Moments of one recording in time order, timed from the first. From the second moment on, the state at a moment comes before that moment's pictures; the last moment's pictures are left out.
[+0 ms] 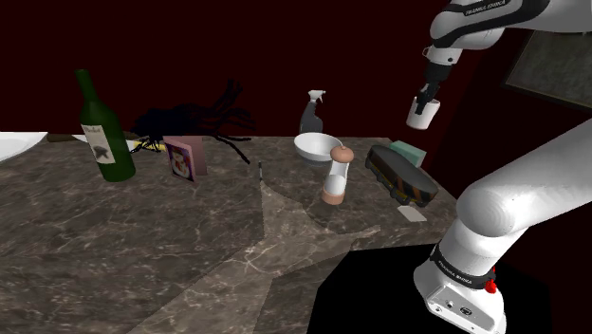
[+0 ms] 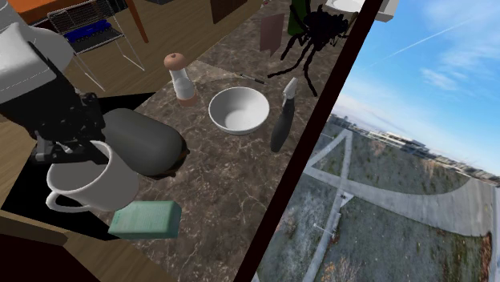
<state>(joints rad) -0.31 -0.44 -0.49 -2.24 -0.22 1.91 -0.59</state>
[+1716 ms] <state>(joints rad) -0.31 -0.39 -0.52 -2.39 -0.23 2.10 -0.60</state>
